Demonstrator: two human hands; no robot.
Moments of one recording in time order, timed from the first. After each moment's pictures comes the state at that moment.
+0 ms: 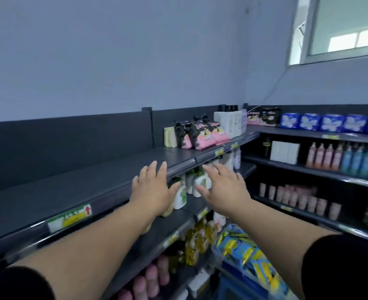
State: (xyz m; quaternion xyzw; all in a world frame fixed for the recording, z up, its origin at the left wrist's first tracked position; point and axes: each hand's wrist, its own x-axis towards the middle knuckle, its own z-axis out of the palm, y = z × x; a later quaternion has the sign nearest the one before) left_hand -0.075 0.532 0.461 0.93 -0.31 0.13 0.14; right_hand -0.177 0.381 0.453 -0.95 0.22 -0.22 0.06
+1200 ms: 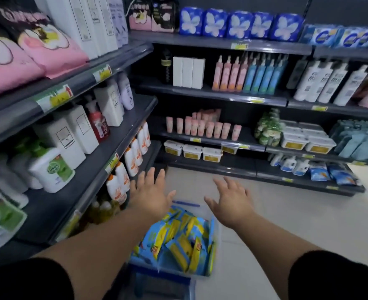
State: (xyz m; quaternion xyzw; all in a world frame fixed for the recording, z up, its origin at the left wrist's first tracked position) left_hand -0.008 0.036 0.230 0.83 -0.55 -0.09 0.02; right_hand -0.201 -0.035 0.227 -0.82 0.56 0.01 0.12
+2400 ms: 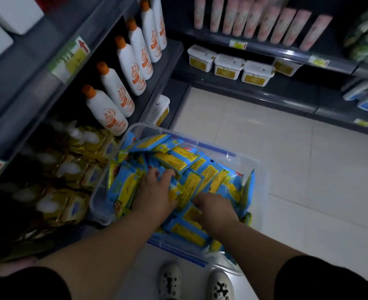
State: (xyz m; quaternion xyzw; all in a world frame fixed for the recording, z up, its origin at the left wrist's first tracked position) left_hand 0.028 -0.003 -0.055 0.84 -0.47 -0.26 0.05; right_hand -0.121 -0.072 -0.084 -0.83 0.42 0.17 0.31
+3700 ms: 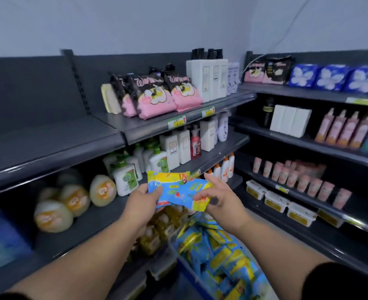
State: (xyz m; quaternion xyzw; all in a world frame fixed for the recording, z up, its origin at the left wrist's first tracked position) left_hand -0.030 0.196 0.302 0.72 -0.07 -0.16 0.67; right_hand -0.150 0.023 0.298 -0.89 0.09 -0.18 0.41
